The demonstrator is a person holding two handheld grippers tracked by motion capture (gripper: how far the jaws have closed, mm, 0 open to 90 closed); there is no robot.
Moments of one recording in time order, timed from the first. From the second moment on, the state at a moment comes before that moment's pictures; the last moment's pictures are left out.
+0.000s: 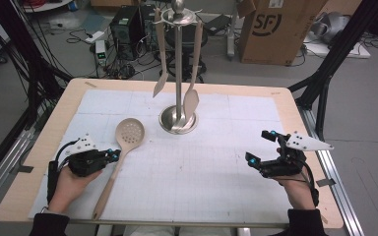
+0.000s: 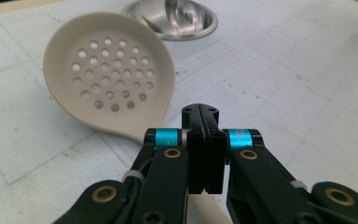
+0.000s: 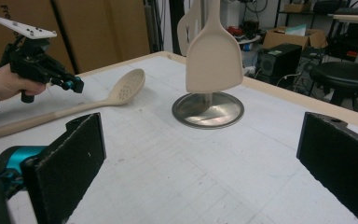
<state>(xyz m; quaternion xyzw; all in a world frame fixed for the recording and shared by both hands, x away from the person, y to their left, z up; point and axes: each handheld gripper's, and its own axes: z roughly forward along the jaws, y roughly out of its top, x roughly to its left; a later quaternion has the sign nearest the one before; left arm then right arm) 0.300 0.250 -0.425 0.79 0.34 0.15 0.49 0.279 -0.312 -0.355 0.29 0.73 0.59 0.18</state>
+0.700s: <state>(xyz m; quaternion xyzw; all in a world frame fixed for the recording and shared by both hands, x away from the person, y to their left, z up) 0.301 0.261 -0.445 0.80 0.36 0.12 0.46 0.283 -0.310 -0.359 0.29 0.73 0.59 0.18</state>
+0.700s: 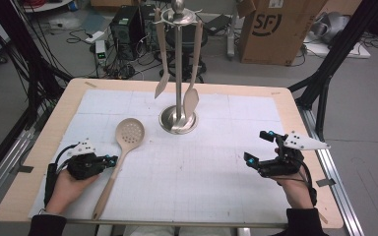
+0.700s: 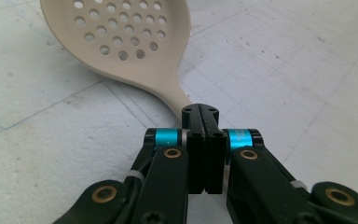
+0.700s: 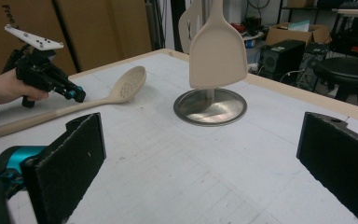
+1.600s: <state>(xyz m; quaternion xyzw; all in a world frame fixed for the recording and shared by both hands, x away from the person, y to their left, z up) 0.278 0.261 -0.450 0.81 0.38 0.12 0.43 0.288 -0.304 -0.360 0.29 0.73 0.59 0.17</state>
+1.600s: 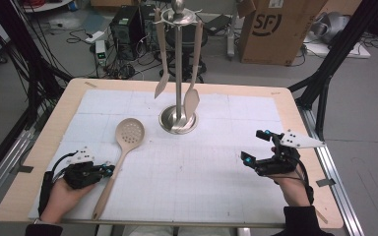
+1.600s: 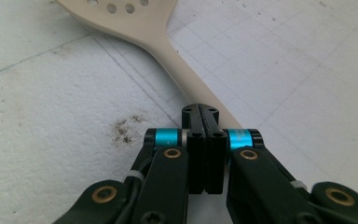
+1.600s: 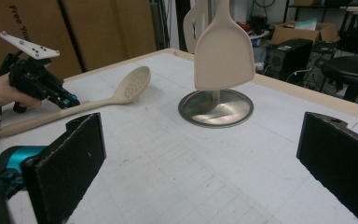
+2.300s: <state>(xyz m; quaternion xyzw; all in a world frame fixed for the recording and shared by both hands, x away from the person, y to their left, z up) 0.272 0.233 -0.448 0.83 0.36 0.11 0.42 0.288 -0.302 -0.361 0.29 0.73 0.59 0.17</state>
